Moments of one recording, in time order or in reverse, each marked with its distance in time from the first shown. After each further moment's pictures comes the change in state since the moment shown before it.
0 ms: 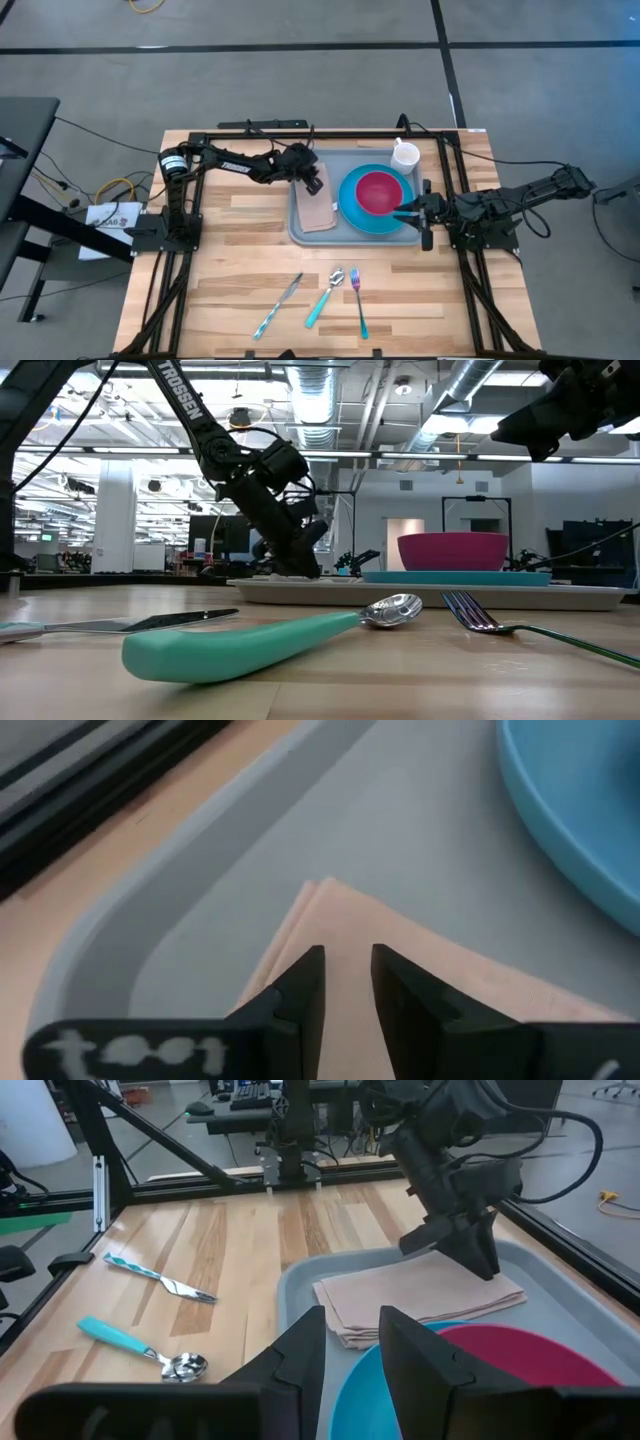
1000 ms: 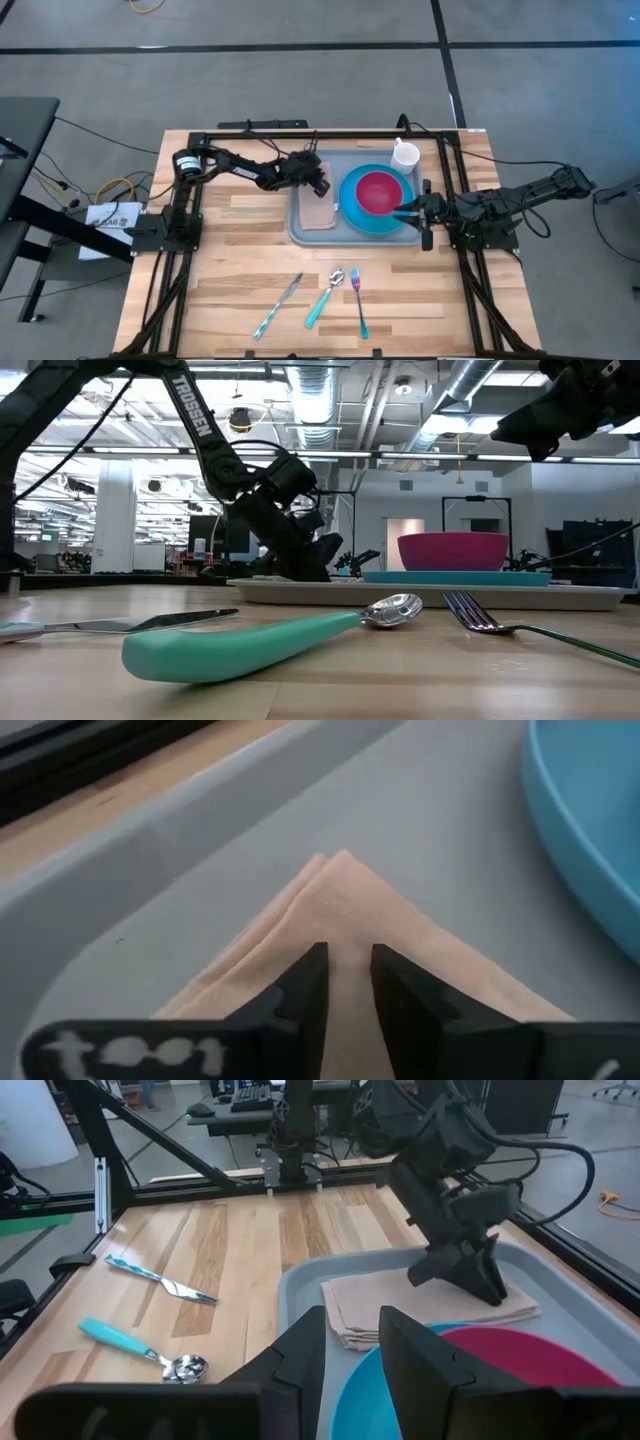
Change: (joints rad) left arm -0.044 0.121 0.006 0.156 -0.068 -0.136; right arm 0.000 0.001 0.000 0.005 -0.001 0.000
